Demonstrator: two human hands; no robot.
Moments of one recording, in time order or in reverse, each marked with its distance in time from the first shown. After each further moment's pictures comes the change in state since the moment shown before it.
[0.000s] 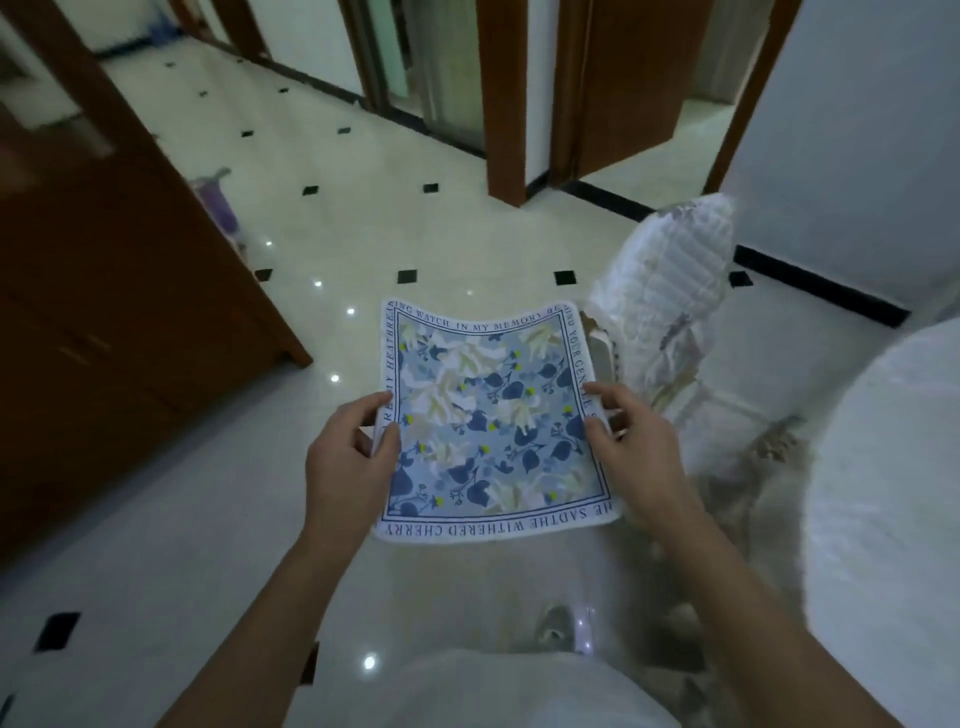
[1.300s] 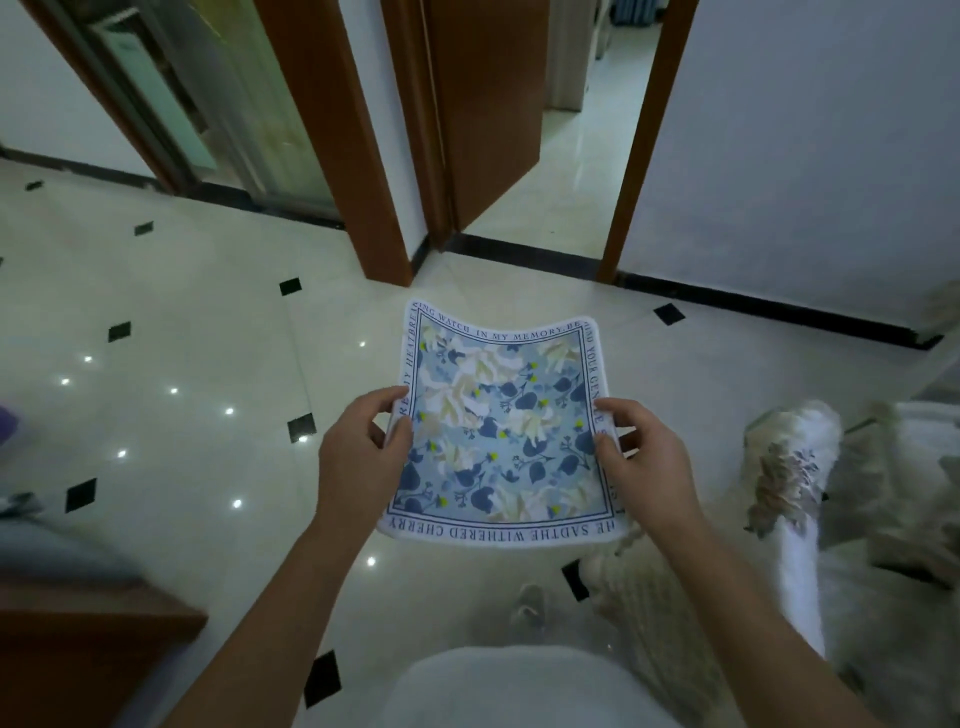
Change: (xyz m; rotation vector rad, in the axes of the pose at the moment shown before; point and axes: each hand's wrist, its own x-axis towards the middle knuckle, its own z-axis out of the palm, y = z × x) left_hand 0.658 0.024 0.259 -0.014 -0.375 0.229; right_hand 0.563 -0.007 0.082 -0.012 0.338 0.268
